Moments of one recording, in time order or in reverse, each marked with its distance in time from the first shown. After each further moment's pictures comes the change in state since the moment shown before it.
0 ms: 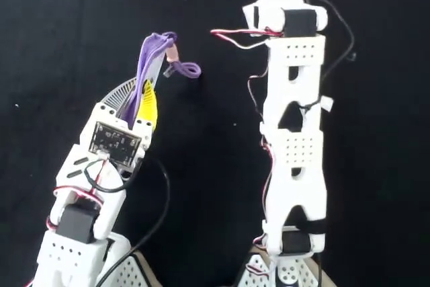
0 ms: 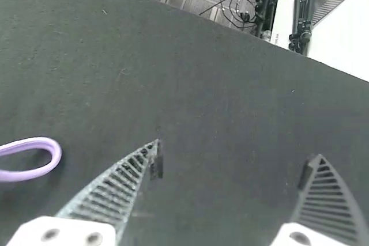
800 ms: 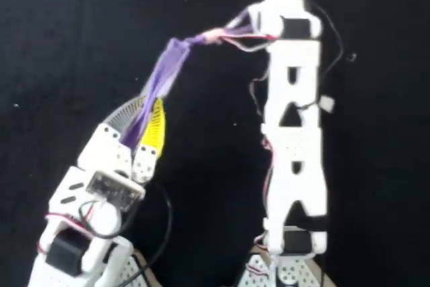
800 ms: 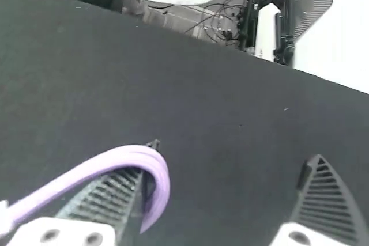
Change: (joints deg) left arm 6.8 -15.1 0.1 11.1 -4.8; right arm 1.9 13.7 0.1 -18.0 -0.5
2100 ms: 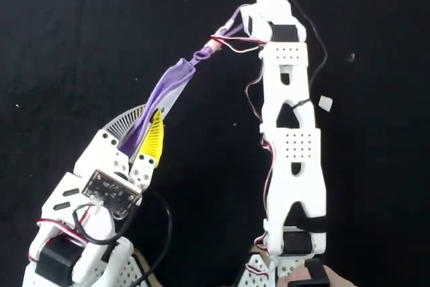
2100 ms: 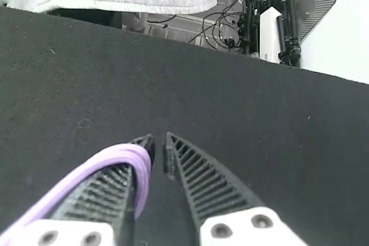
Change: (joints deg) left arm 0.4 -2.3 -8.5 12.2 -0.1; right arm 1.5 -1.1 21.9 -25.4 -2.4
